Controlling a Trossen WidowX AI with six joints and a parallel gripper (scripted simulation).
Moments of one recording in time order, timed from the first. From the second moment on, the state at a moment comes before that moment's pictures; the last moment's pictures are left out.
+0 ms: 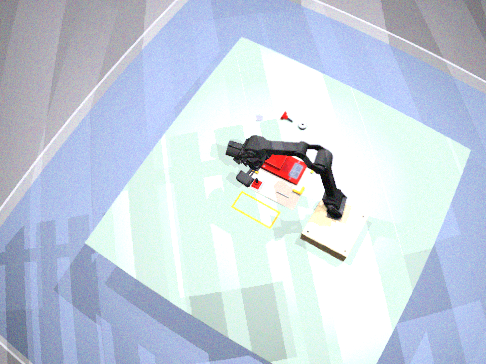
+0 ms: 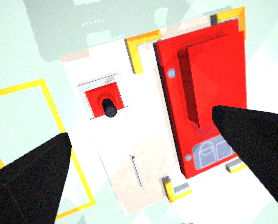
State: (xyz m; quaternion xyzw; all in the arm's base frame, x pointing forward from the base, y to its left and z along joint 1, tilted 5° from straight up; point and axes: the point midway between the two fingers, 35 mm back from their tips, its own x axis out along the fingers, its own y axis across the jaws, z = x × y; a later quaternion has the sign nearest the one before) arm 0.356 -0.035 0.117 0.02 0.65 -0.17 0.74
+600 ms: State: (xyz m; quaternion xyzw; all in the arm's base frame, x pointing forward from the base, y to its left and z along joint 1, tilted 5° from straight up) arm 0.318 -0.157 0.105 0.03 0.68 -0.09 0.73
